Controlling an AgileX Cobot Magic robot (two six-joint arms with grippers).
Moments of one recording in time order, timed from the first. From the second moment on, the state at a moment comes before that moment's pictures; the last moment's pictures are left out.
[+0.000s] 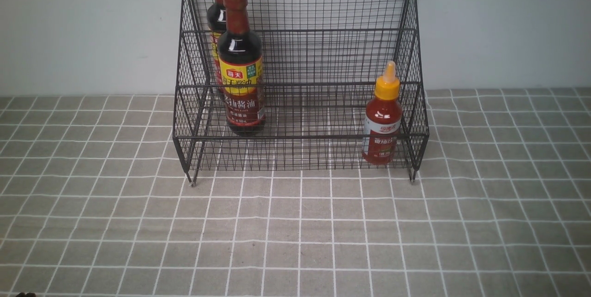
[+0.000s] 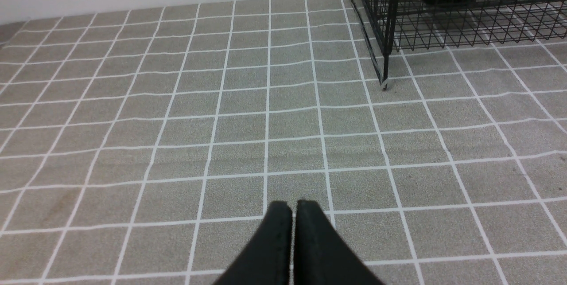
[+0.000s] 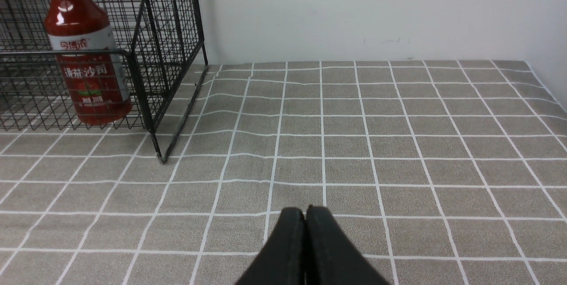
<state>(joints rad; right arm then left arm) 0.00 -0.01 0.02 0.06 0.36 -0.01 -0.02 -0.01 0.03 -0.02 0.38 0.06</state>
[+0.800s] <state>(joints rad) 0.00 -0.01 0.02 0.06 0.36 -0.01 -0.02 -0.01 0.03 -0.02 0.38 0.06</state>
